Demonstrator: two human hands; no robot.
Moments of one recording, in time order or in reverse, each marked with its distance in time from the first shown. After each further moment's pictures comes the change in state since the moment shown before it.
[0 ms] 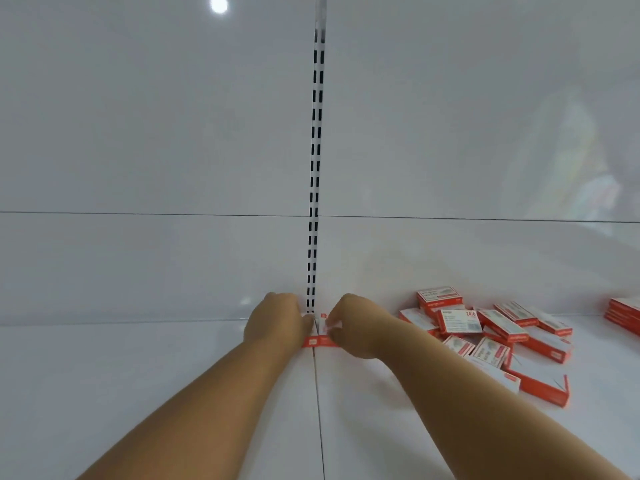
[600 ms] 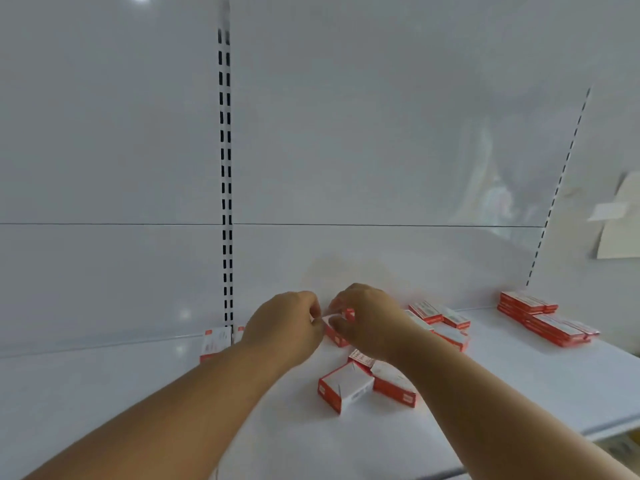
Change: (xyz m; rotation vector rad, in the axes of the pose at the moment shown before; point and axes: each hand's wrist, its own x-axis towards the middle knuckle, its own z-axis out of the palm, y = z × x) left_hand -0.032 0.116 0.004 -0.163 -0.026 0.381; right_hand -0.070 0.098 -0.047 0.084 0.312 0.051
